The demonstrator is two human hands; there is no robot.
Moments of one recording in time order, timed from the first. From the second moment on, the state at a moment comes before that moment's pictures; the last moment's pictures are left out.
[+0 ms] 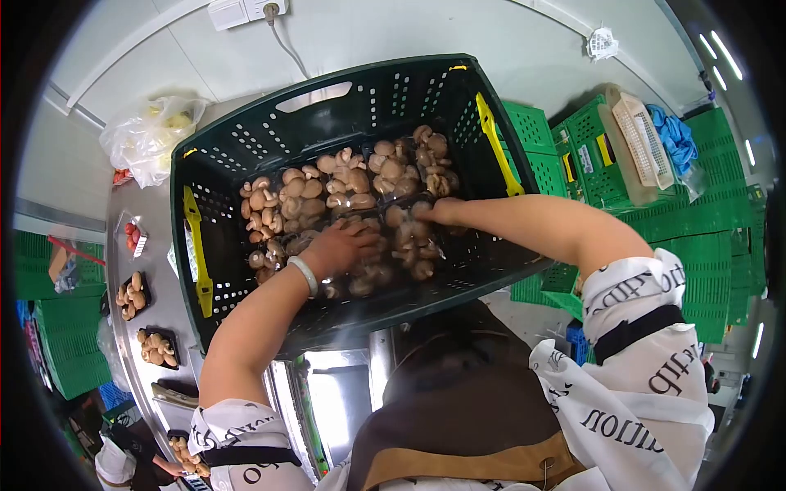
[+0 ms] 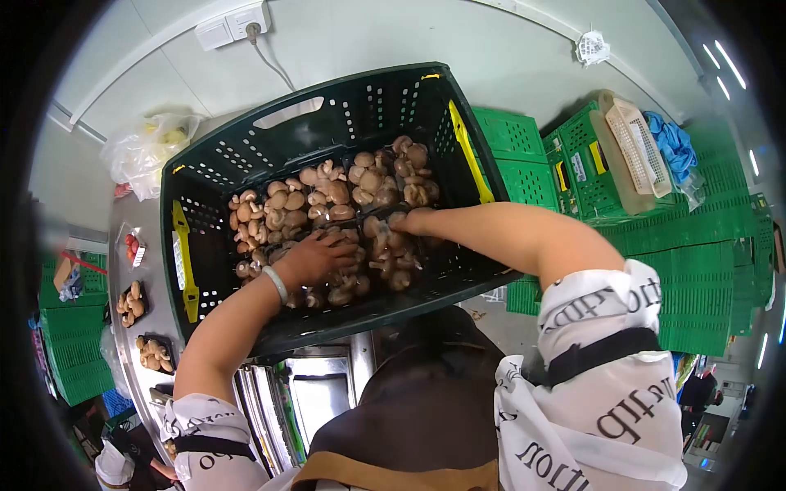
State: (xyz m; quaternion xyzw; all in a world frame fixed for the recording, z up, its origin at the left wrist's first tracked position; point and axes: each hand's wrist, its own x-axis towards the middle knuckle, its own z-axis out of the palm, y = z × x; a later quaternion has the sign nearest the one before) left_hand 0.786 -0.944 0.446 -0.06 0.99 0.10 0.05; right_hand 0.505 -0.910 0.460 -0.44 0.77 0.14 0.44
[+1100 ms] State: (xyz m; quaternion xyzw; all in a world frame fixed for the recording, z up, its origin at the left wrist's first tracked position) left_hand 1.106 -0.392 0.533 -0.78 0.14 0.27 -0.54; right_hand 0.817 -0.751 0.630 -0.89 0.11 0.02 0.45
